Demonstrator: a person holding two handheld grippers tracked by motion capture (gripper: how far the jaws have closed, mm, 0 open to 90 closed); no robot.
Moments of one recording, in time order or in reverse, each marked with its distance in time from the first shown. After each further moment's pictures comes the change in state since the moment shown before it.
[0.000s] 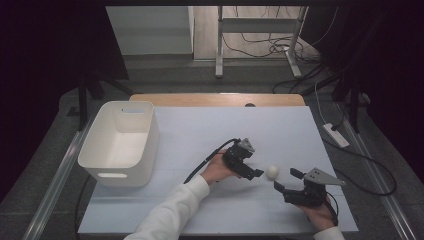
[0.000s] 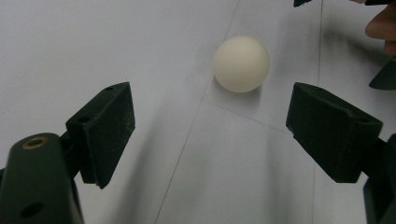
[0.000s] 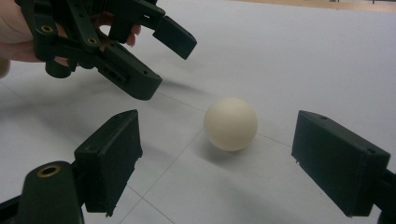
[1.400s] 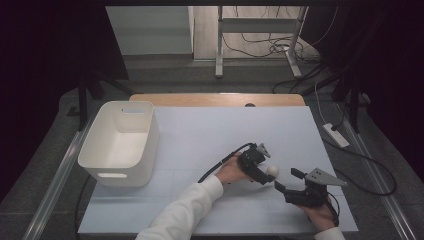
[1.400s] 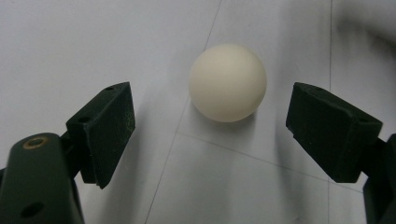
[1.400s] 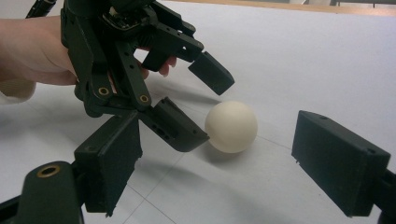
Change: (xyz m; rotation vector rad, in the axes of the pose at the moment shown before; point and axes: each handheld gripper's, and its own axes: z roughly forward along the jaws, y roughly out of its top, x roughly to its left) left arm -0.012 0.018 0.042 0.088 -0.016 0.044; right arm 0.000 0.001 -0.003 -0.012 0.006 0.002
